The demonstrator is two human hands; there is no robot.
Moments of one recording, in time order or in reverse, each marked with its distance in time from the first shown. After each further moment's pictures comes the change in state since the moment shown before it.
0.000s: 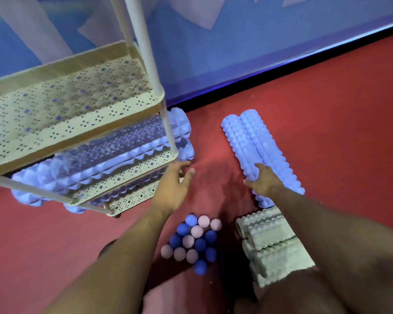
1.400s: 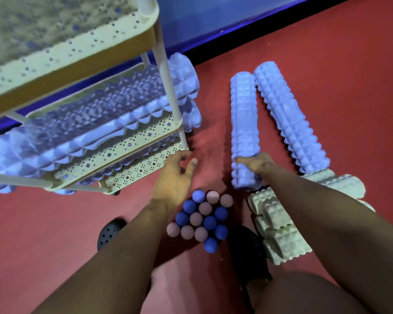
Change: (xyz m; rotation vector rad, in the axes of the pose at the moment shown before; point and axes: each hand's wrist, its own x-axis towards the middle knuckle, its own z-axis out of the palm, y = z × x) left_hand 0.007 -0.073 0.021 -0.044 -0.072 -0.224; right_hand 0.035 -0.012 0.085 0.477 -0.150 0.476
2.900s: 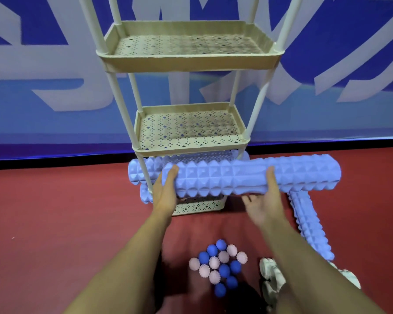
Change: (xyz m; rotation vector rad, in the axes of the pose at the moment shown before) left_hand -0.157 0.056 -0.169 -0.744 0.599 -0.006; right_hand -0.330 -0.080 0.030 0.964 -0.490 -0.466
